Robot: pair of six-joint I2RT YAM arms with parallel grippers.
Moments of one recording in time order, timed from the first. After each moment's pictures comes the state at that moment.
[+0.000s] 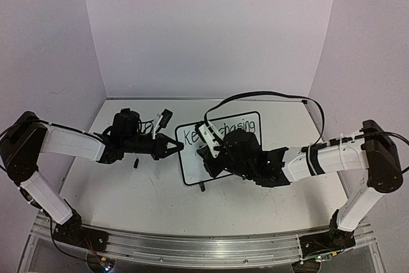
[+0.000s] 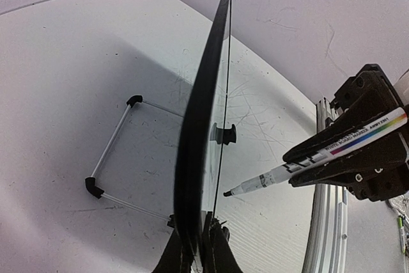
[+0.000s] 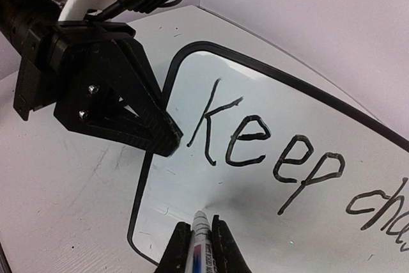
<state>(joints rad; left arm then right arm) -0.63 1.56 0.73 0.44 0.62 -0.23 1.11 1.67 0.97 0.29 0.30 0.01</state>
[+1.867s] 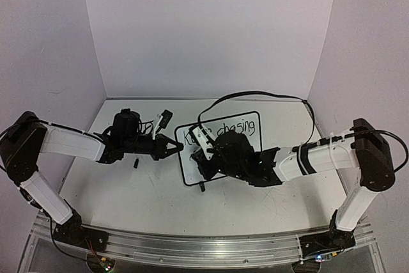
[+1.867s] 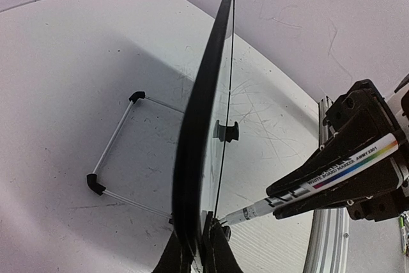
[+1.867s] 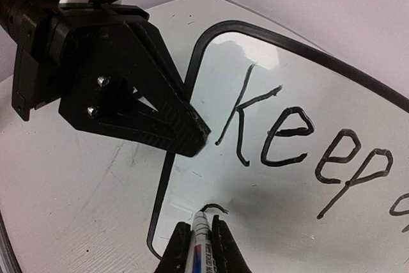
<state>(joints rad) -0.63 1.56 0.73 0.42 0.61 -0.23 1.11 1.75 1.03 0.27 0.25 0.08</state>
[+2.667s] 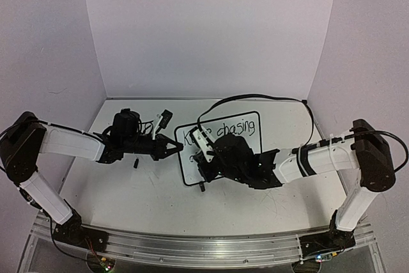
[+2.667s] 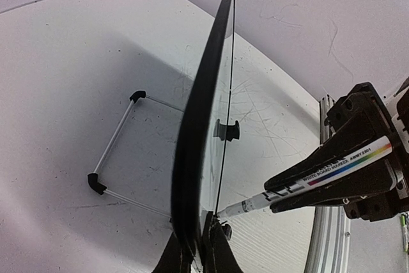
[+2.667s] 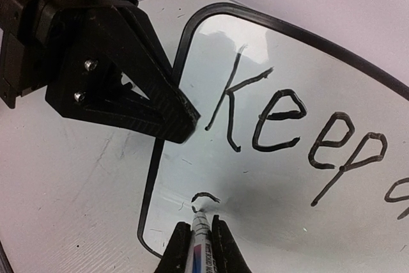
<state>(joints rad) -0.63 1.56 0.73 0.41 0.61 -0.22 1.12 1.75 1.02 0.24 0.31 0.07</state>
